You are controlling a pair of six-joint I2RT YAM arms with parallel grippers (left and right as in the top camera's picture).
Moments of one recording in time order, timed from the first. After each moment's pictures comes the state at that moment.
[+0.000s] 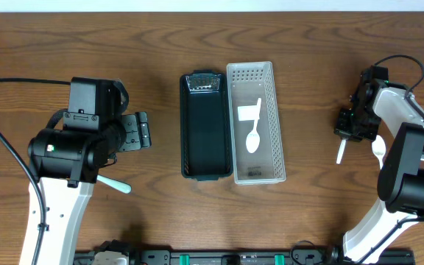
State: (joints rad) left arm -0.15 1.18 1.33 -1.21 -0.04 -0.25; right arm -0.20 1.97 1.26 -0.86 0.03 0.19
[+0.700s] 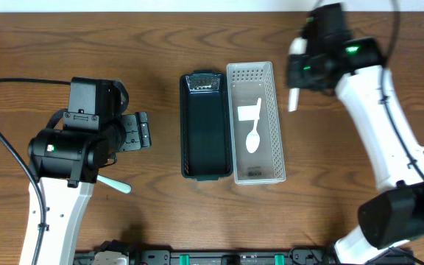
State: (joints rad) left arm -0.15 1.18 1.33 -1.21 -0.04 -0.25; right arm 0.29 1.78 1.72 -1.08 -0.03 0.33
